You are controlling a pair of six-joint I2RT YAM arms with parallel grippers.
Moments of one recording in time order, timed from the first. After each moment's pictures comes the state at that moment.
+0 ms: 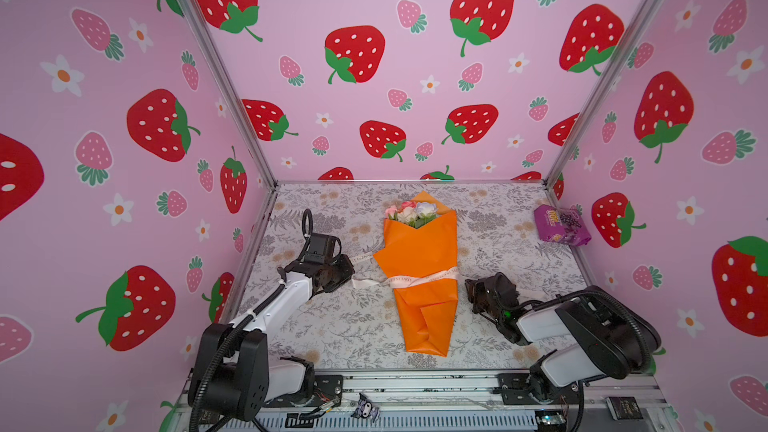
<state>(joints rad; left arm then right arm) -0.19 1.30 0.73 -0.44 0.23 -0.77 0.63 1.52 0.19 0.75 0.14 1.84</state>
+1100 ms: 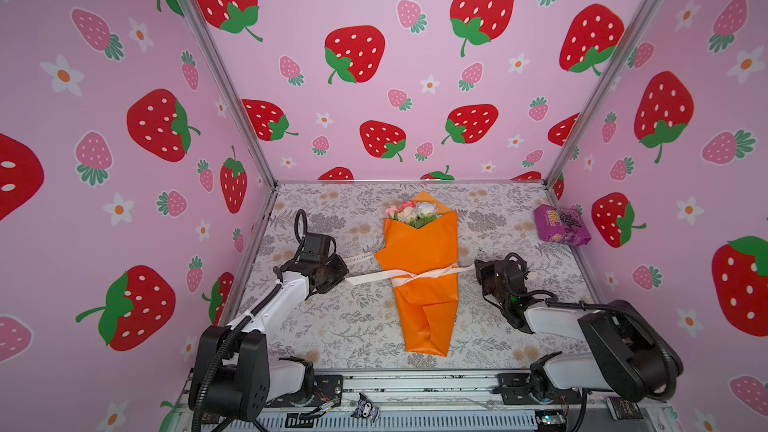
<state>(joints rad) -0.13 1.27 0.74 -0.52 0.13 -0.77 0.51 1.31 0.31 0.55 0.18 1.46</state>
